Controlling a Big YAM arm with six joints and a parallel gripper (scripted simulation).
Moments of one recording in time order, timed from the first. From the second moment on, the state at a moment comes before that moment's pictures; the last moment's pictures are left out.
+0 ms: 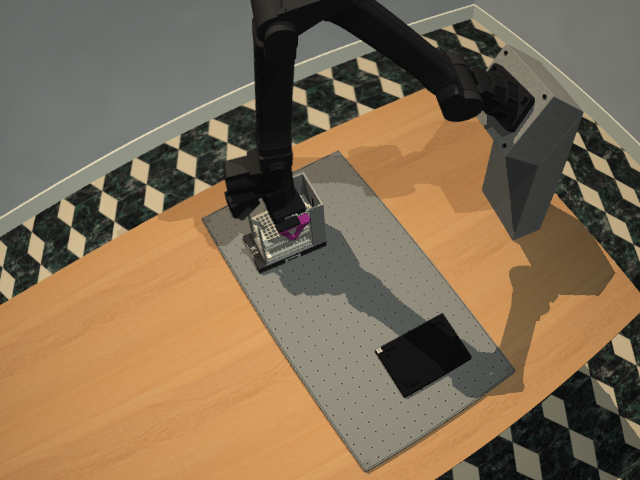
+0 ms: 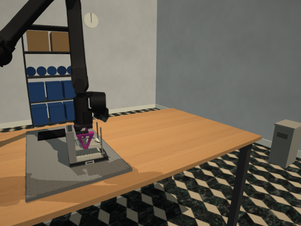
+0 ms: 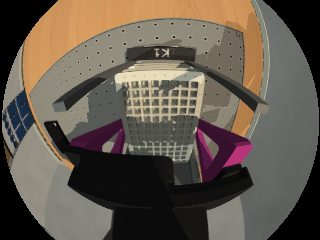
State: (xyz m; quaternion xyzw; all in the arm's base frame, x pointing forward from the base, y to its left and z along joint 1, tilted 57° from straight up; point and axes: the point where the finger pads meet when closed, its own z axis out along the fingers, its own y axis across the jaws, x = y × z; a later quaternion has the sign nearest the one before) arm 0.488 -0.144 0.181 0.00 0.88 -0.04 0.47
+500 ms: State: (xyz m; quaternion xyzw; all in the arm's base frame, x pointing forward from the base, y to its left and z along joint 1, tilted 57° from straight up) arm 0.506 -0.146 0.169 0.00 0.88 -0.04 0.47
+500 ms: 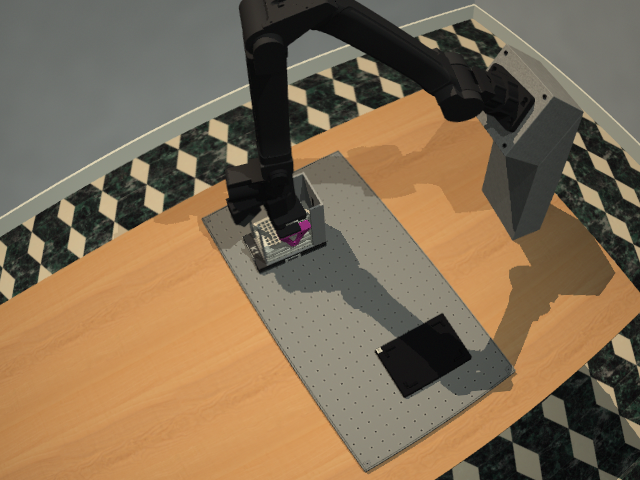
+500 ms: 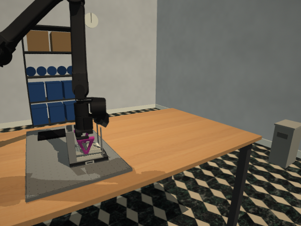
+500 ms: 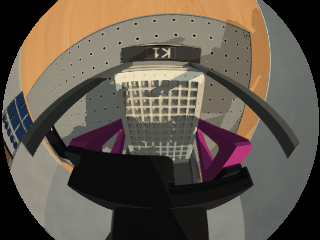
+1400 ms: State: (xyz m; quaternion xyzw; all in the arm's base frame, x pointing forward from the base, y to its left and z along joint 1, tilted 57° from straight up) arm 0.508 -0.146 0.168 0.00 0.88 -0.04 0.47
